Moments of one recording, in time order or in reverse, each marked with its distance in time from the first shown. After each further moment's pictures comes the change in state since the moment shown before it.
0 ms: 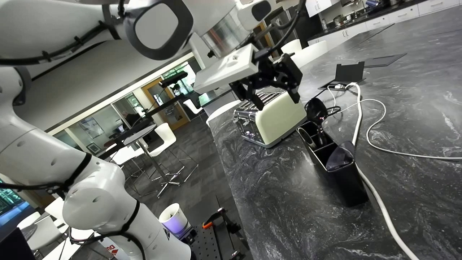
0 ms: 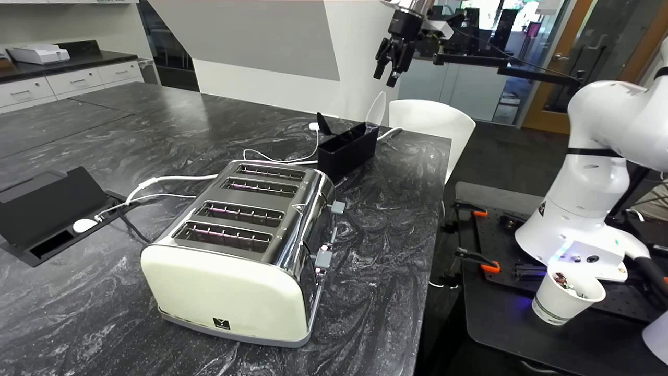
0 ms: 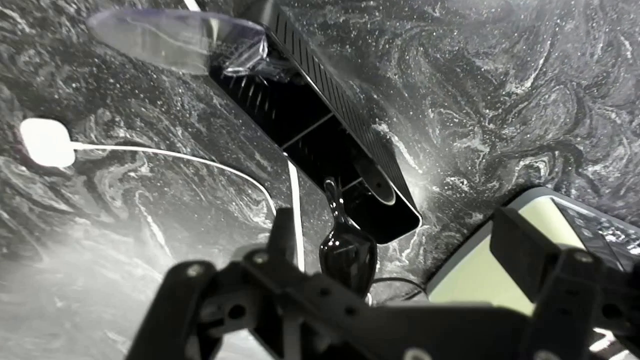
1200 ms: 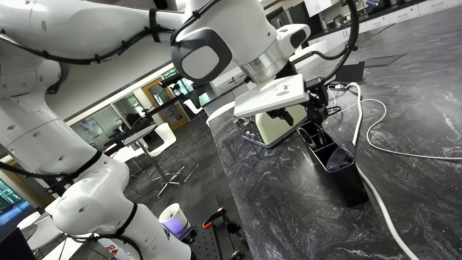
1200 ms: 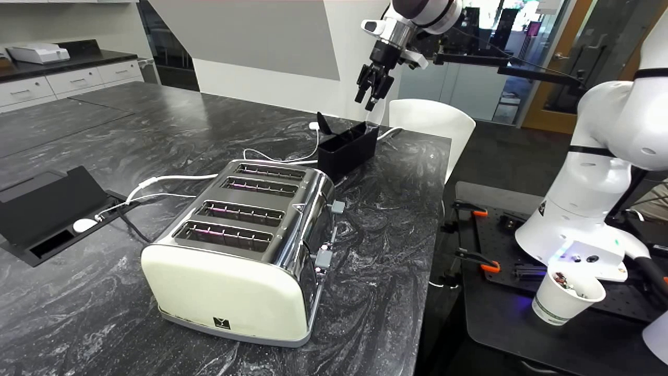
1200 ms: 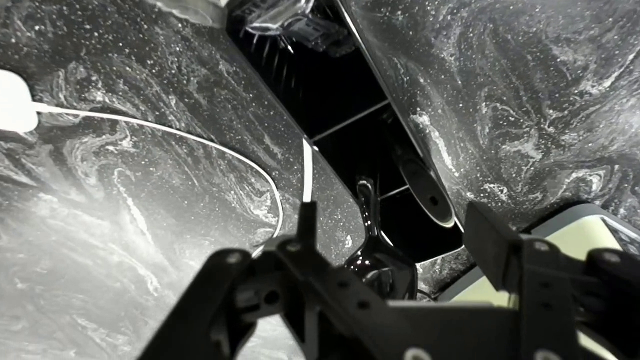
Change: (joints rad) arm -0.220 0.234 0.210 0.016 0.301 0.164 -0.327
